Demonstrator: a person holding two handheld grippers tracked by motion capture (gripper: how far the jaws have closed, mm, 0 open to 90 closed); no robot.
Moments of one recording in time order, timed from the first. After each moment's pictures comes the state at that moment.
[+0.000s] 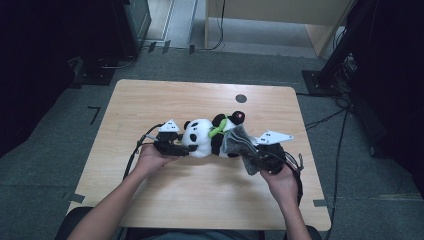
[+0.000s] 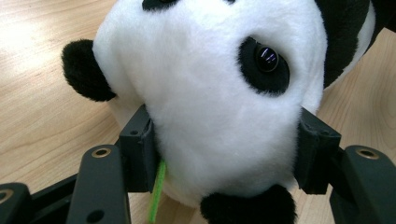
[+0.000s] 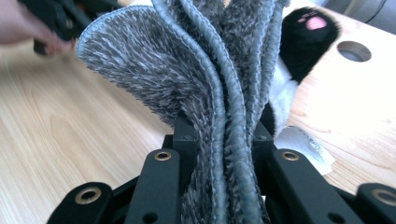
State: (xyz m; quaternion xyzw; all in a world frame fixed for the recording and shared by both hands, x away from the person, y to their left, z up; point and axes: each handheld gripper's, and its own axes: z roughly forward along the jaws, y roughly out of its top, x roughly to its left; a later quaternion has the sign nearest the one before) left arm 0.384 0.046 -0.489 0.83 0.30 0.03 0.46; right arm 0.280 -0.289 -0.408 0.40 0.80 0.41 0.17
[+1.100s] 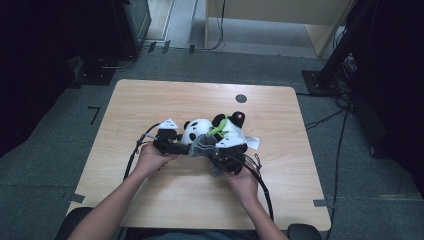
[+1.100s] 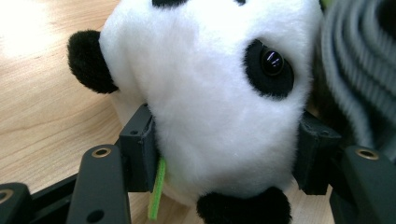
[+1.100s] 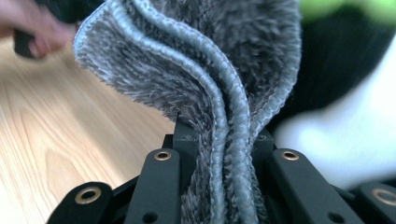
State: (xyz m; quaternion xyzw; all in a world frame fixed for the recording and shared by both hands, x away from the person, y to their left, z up) left arm 0.387 0.048 -0.488 0.82 0.34 0.01 0.46; right arm 0.304 -0.194 -0.473 0.39 0.82 0.39 0.15
